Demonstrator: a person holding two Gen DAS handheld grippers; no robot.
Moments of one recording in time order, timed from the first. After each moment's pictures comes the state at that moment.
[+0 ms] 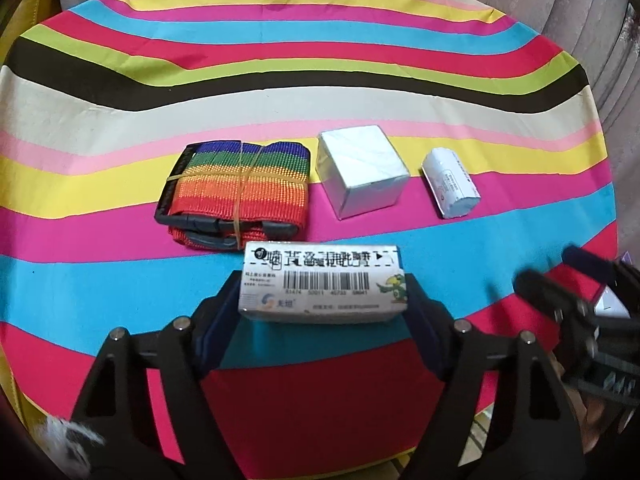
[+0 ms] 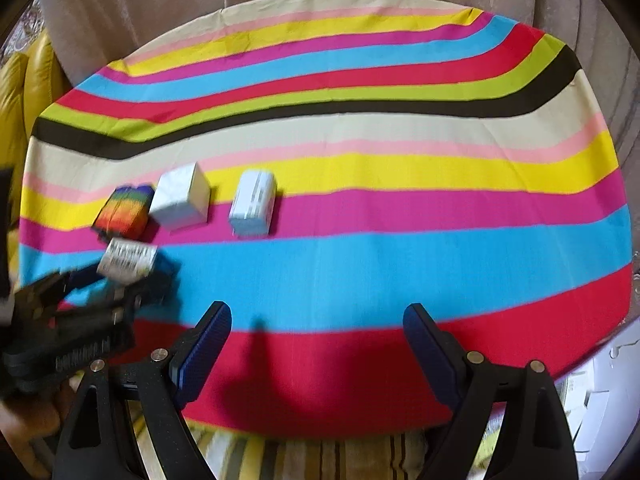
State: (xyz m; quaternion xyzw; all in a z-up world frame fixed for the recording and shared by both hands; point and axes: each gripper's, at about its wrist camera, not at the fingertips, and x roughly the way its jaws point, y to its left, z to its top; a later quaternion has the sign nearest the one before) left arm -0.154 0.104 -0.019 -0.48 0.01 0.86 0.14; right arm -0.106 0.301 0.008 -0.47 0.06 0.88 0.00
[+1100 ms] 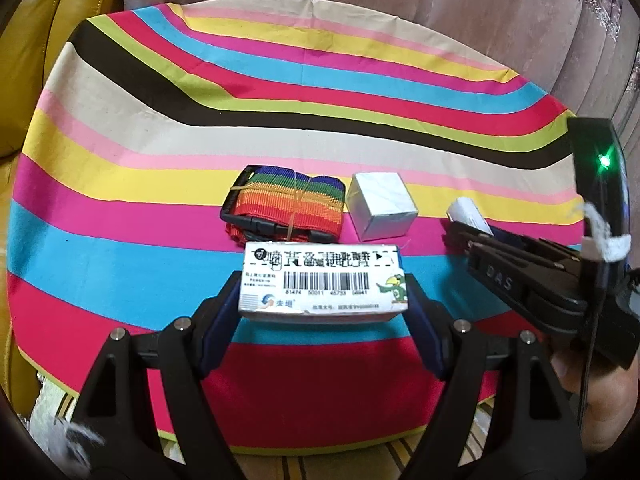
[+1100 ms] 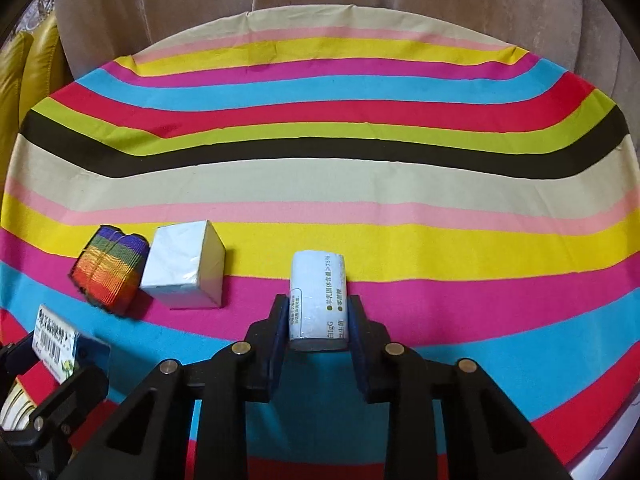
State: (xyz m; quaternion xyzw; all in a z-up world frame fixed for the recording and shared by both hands) left arm -0.123 0.077 0.003 -0.42 -0.05 0.90 0.11; right arm -0.154 0.272 0.000 -0.44 0.02 0.90 -0.01
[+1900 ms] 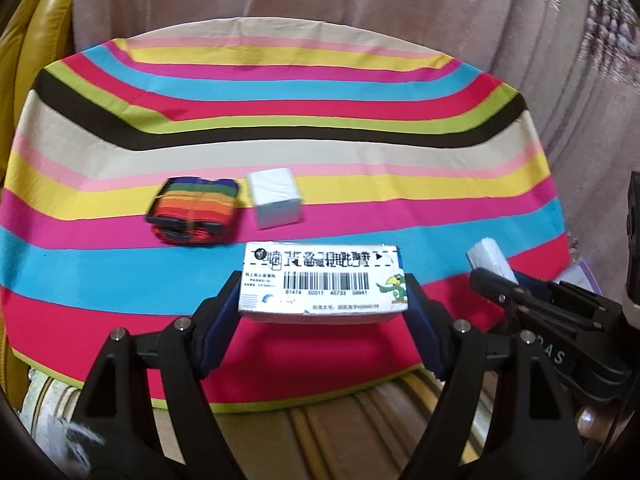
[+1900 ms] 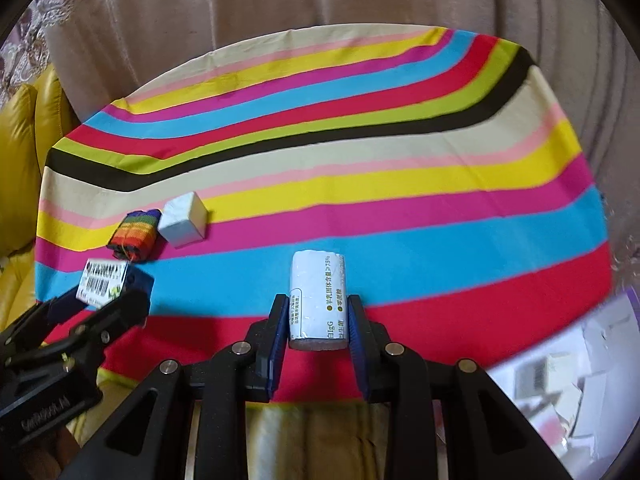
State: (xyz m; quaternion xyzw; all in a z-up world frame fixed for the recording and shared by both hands) left arm -0.082 0.137 0.027 -0.40 -0.01 0.90 0.18; right arm -0.039 0.341 0.029 -0.43 0.10 0.90 0.02
